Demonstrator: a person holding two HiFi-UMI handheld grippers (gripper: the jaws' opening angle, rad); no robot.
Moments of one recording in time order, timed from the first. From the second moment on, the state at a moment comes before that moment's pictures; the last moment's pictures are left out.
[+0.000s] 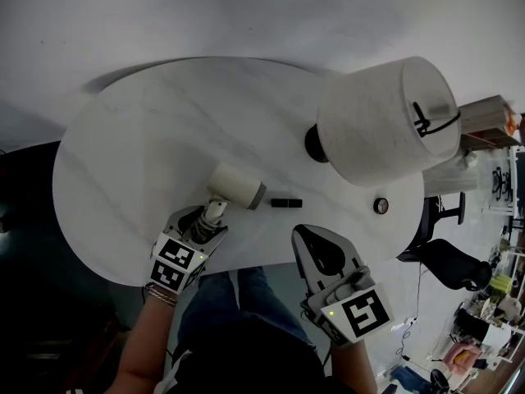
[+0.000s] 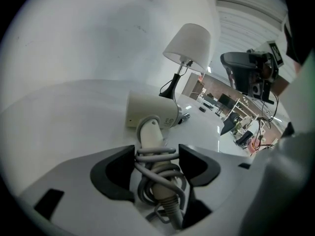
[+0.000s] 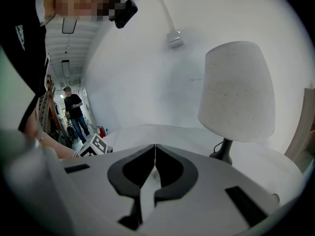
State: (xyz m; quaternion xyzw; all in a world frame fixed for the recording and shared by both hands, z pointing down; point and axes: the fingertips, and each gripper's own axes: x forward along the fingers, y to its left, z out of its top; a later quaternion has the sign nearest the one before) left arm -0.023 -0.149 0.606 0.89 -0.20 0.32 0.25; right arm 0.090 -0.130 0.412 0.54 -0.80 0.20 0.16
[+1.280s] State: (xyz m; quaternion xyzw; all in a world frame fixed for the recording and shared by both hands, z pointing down) left arm -0.027 -0.167 0.485 0.93 -0.24 0.22 0.16; right arm 0.077 -0.138 0.387 0.52 -0.83 0.17 0.13
